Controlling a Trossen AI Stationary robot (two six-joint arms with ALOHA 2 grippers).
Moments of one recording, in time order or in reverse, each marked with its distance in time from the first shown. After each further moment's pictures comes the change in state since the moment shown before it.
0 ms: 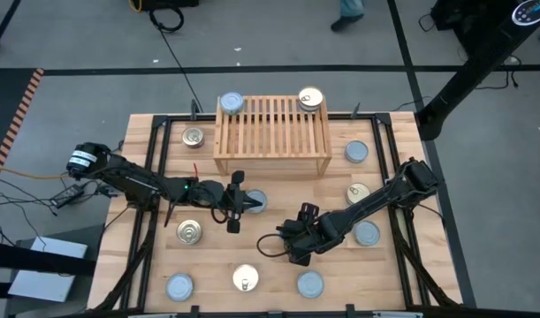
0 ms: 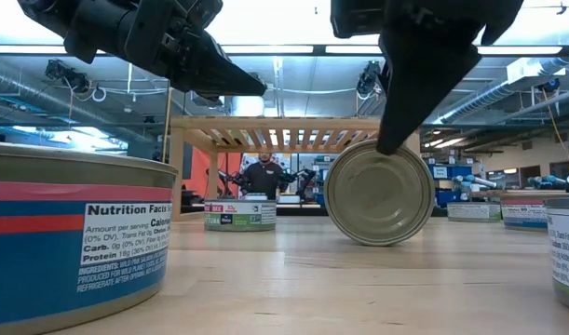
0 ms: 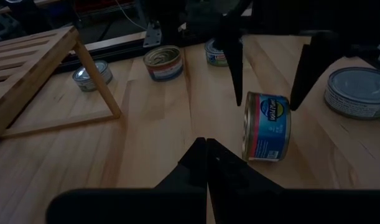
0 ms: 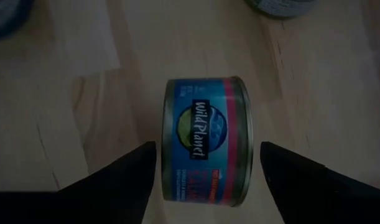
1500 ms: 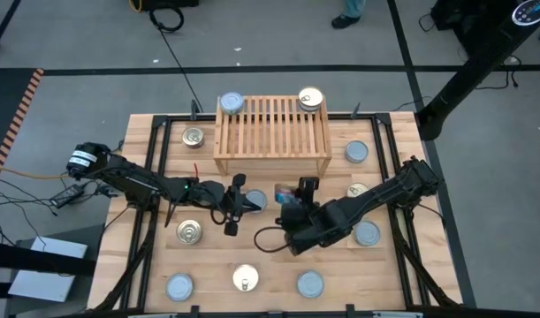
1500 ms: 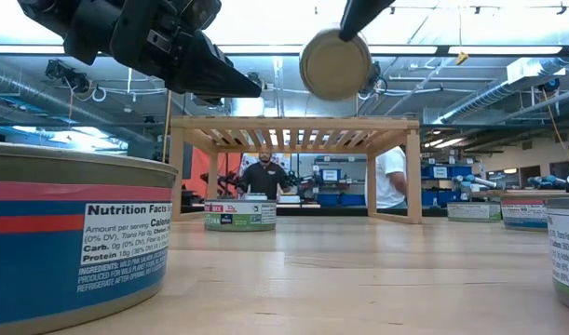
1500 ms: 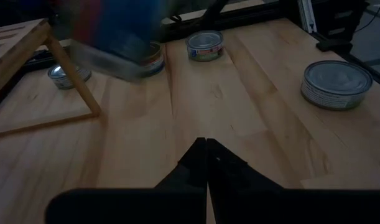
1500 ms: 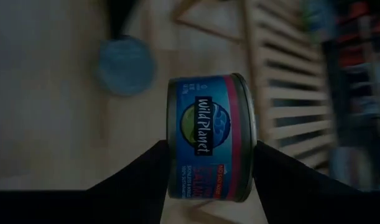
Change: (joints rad) left arm 0.000 0.000 0.000 -0.025 0.074 -0.003; right arm -0.022 -0.009 0.408 -0.481 0.488 -0.338
